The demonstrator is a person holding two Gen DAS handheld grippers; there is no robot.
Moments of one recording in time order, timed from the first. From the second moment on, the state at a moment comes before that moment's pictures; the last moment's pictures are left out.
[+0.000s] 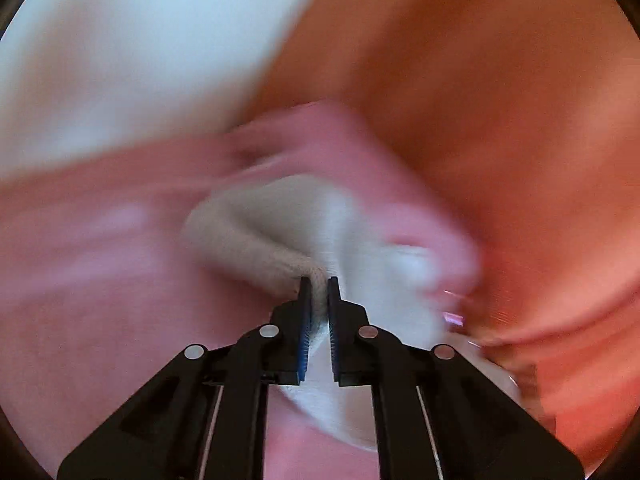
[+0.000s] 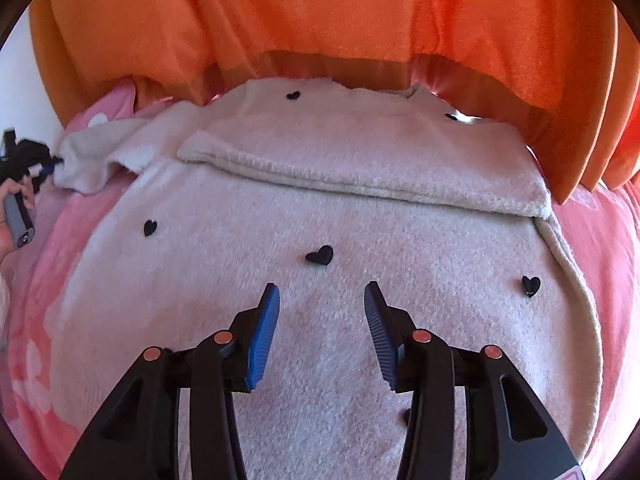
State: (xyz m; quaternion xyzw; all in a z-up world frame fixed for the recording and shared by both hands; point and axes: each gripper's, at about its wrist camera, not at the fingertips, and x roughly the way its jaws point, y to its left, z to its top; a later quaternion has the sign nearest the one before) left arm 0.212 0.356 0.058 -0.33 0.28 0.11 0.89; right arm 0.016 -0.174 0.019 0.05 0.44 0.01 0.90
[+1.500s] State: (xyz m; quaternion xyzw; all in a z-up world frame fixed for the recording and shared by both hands) left arm 0.132 0.127 -0.019 -0.33 0.45 0.02 0.83; right arm 0.138 -0.204 0.141 0.16 0.31 0.05 0.94
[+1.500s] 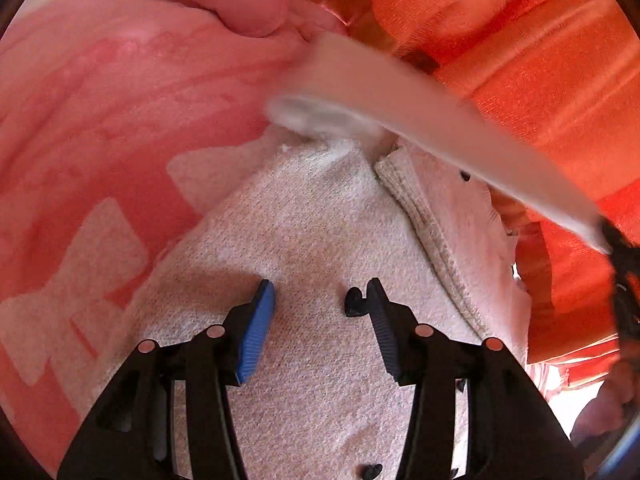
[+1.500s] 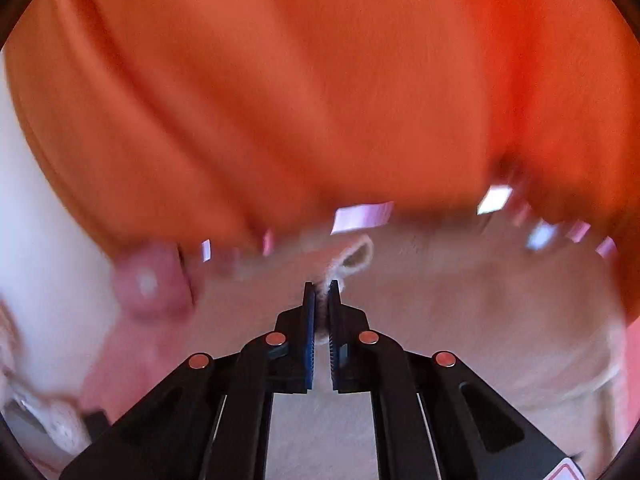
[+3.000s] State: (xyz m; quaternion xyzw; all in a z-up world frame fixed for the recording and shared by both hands) left arm 0.222 0.134 -0.040 -0.30 0.41 -0.02 0.86; right arm 0.212 -0.329 -0.019 0.11 0.43 -0.08 0.89
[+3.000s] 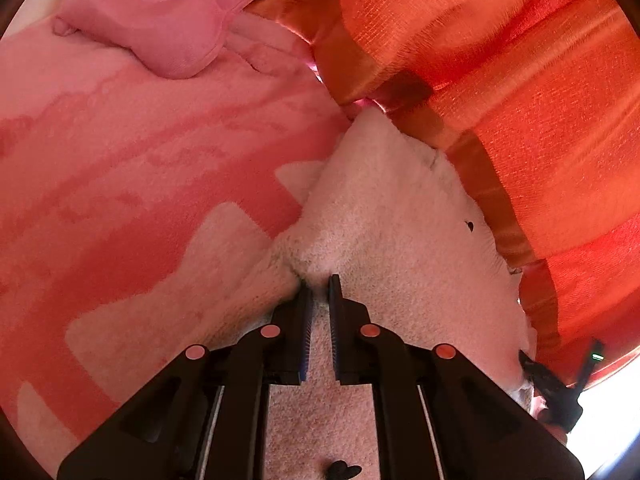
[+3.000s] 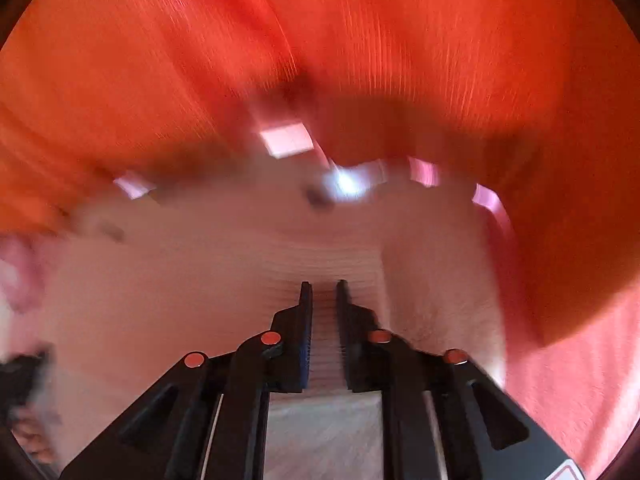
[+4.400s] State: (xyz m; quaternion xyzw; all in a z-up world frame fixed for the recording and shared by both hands) left arm -0.043 0.167 0.017 -0.28 0.49 -0.11 0.82; right arm -0.143 -0.290 0.048 0.27 0.47 -0.01 0.84
